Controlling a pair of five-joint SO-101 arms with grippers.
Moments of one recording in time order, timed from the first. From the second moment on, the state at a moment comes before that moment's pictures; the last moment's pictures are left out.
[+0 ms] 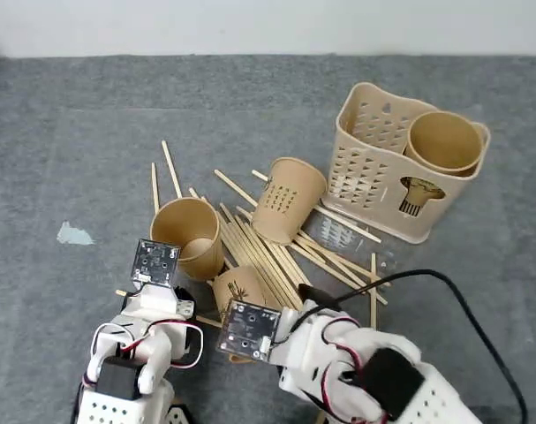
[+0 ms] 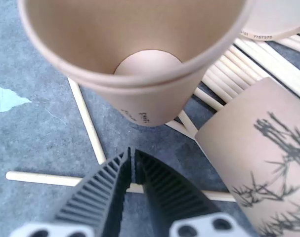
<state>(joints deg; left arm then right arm) 7.6 -102.7 97.2 70.5 6.6 -53.5 -74.5 55.5 89.8 24.5</state>
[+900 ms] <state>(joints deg) 7.6 -102.7 97.2 70.5 6.6 -51.4 -74.5 73.2 65.1 31.4</state>
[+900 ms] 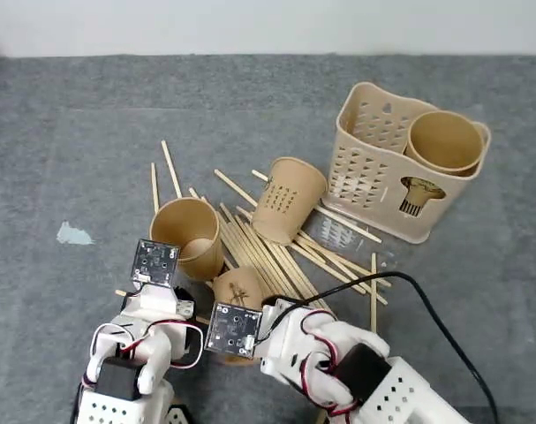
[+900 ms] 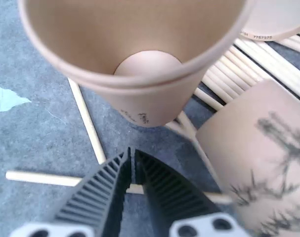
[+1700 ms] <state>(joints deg) 7.6 -102.7 97.2 70.5 6.6 -17.0 -75.1 38.0 83.3 40.6</state>
